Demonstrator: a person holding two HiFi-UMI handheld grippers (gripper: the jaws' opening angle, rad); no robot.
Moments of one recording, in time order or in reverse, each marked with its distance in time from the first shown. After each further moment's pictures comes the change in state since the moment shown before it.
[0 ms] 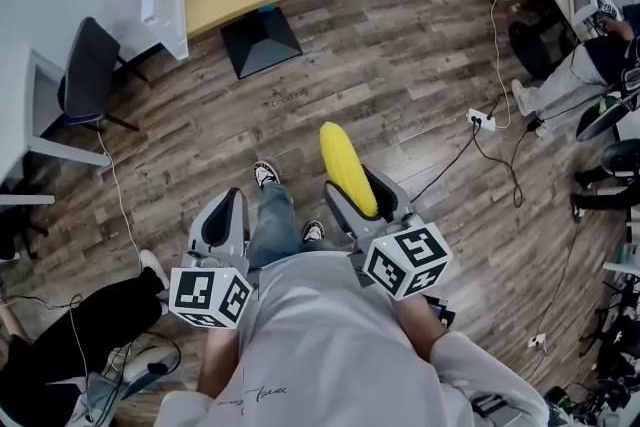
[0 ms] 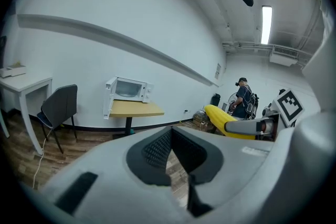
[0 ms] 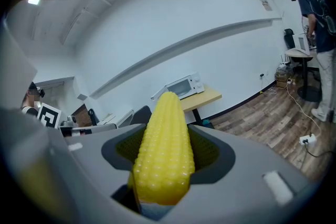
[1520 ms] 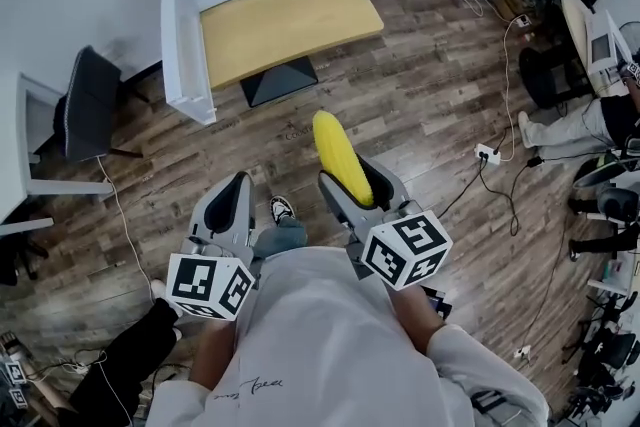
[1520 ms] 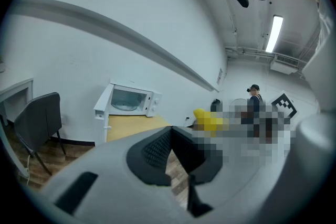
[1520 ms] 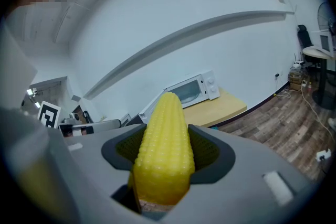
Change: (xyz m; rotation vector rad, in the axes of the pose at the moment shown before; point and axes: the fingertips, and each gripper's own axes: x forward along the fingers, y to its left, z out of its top) left arm 0.186 0.177 0.151 -0.015 -0.014 -0.081; right arm 0.275 -0.001 0.132 -0.006 0.041 0.018
